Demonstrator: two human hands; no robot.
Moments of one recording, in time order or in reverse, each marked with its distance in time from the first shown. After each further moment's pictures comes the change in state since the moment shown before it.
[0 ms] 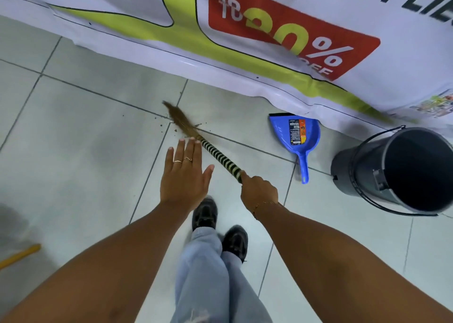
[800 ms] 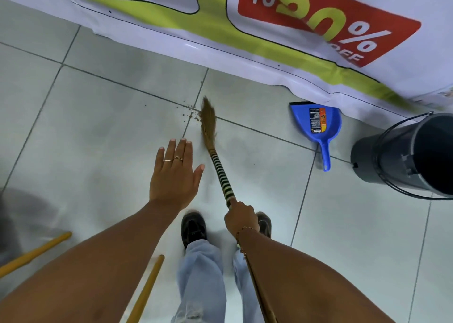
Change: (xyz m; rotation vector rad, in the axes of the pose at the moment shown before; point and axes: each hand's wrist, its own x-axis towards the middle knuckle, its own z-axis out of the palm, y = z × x) left_hand -0.046 -0.114 0.001 0.031 -0.035 0.020; right_hand -0.057 -0.119 0.096 0.313 -0.183 0.173
